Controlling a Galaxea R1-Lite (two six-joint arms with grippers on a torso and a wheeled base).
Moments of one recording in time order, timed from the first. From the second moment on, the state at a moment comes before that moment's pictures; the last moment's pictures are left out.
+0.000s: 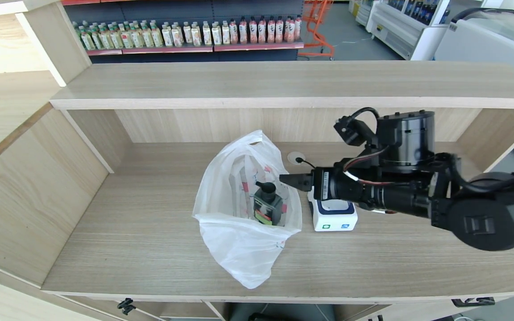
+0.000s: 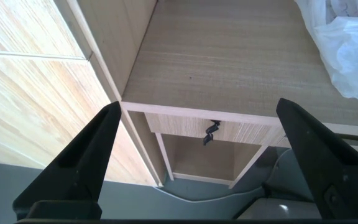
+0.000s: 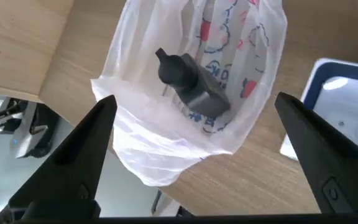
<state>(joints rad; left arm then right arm) 0.00 0.00 0.00 0.05 0.13 0.00 0.59 1.76 -1.01 -0.44 0.12 0.26</state>
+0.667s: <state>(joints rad) 0.00 0.00 0.00 0.05 0.13 0.00 0.48 1.23 -0.76 -0.11 -0.11 0.12</state>
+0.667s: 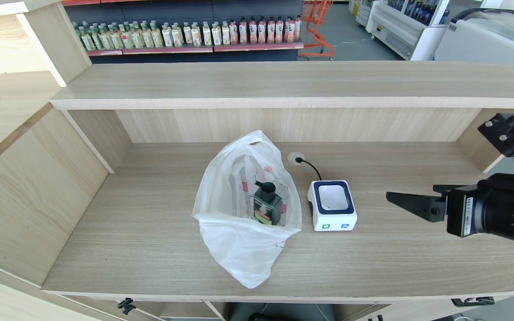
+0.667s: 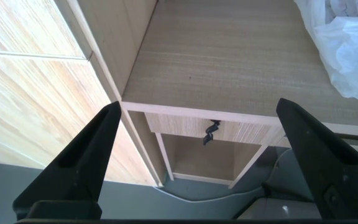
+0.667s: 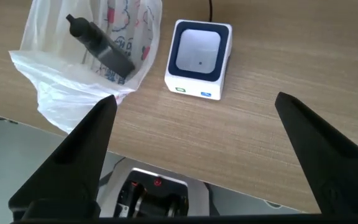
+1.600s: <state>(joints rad) 0.00 0.00 0.00 0.05 0.13 0.00 0.46 1.19 -0.72 -0.11 -0.13 0.12</state>
